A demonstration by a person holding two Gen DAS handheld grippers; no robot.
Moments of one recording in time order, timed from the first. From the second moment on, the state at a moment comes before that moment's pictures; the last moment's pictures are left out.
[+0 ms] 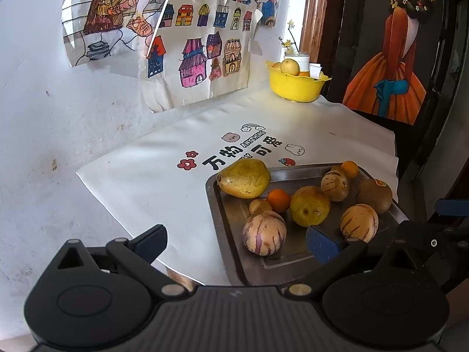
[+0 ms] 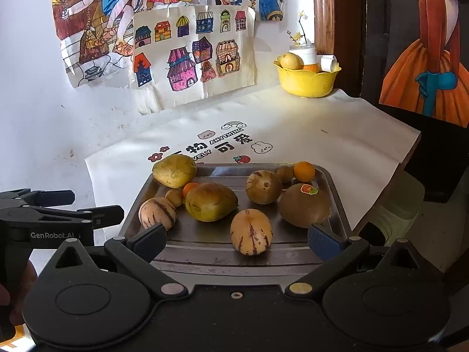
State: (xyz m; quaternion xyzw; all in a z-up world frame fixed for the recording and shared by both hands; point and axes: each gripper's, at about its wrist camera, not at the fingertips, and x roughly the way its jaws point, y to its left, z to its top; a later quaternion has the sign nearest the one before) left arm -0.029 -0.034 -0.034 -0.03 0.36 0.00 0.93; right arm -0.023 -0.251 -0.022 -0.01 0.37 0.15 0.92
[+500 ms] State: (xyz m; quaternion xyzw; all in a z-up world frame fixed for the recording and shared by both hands) left arm -0.027 -0.035 -0.034 -0.02 0.35 0.01 0.93; right arm -0.021 -0.249 -0.023 -0.01 0.37 0.15 0.92
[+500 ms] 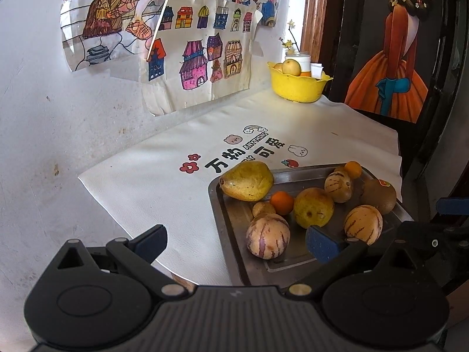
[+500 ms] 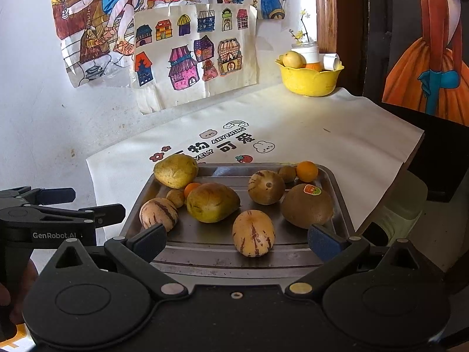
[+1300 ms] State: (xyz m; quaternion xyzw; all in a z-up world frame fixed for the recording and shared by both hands) left arm -0.023 -0.034 -0.036 -0.03 0.36 0.00 0.93; right arm -0.018 -0.247 -0.025 -0.01 0.37 0.15 0.92
